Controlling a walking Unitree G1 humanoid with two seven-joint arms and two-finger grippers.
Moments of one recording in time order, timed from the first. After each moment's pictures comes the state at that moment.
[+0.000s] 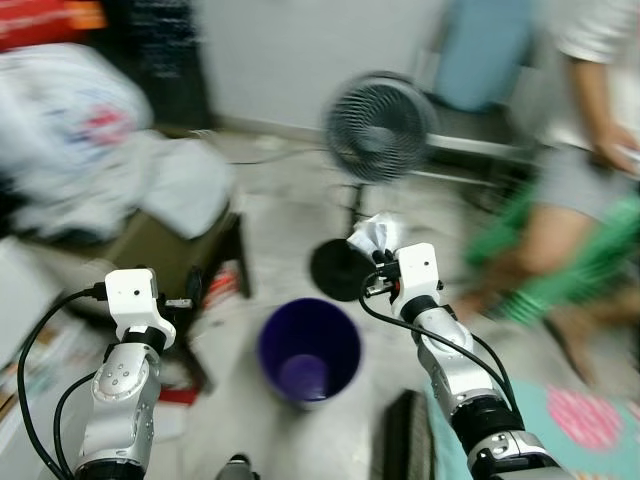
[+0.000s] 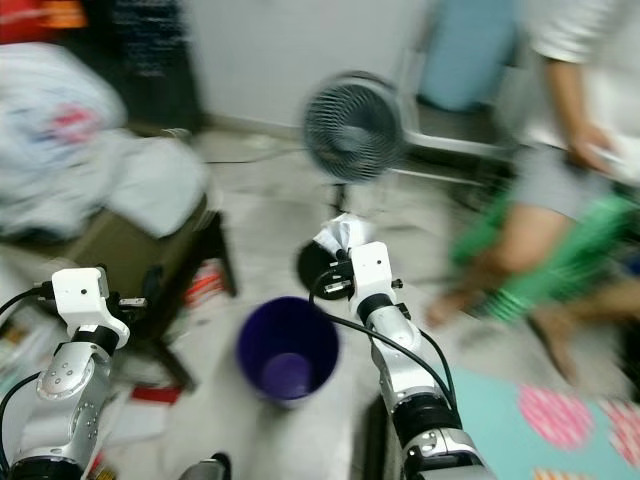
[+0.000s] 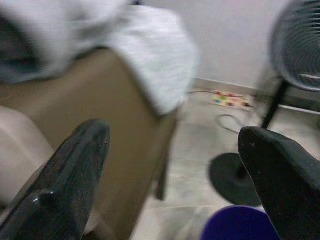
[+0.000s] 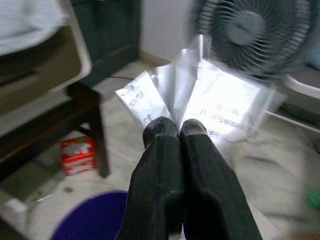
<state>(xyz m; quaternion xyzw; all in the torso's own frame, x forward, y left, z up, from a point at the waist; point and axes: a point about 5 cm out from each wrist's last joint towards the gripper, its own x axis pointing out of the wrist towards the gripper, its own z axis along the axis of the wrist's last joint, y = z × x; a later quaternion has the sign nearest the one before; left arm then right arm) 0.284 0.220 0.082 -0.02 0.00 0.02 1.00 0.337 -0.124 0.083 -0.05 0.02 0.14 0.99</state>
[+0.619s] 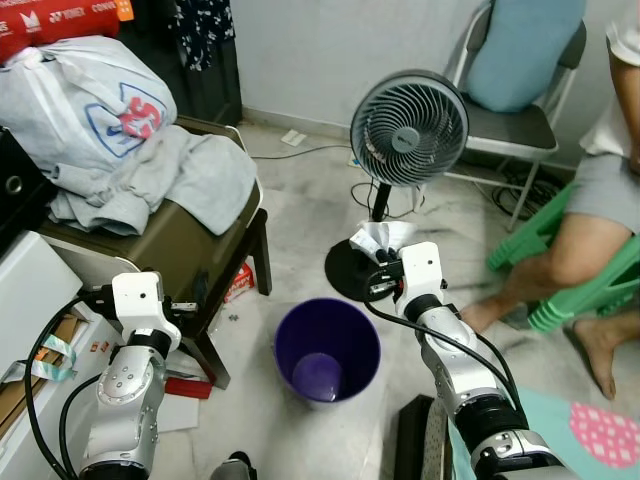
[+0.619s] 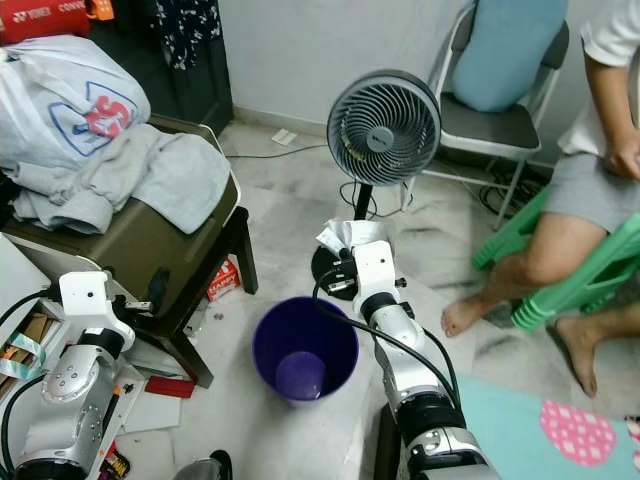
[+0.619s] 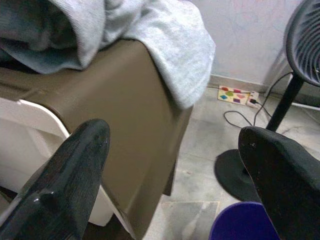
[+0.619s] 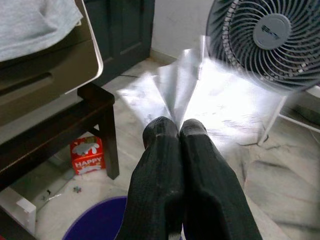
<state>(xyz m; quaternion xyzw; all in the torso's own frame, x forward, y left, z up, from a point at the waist) 0.283 0.217 0.080 -0.02 0.01 0.01 1.00 0.336 -0.124 0.083 -0.05 0.02 0.14 0.99</state>
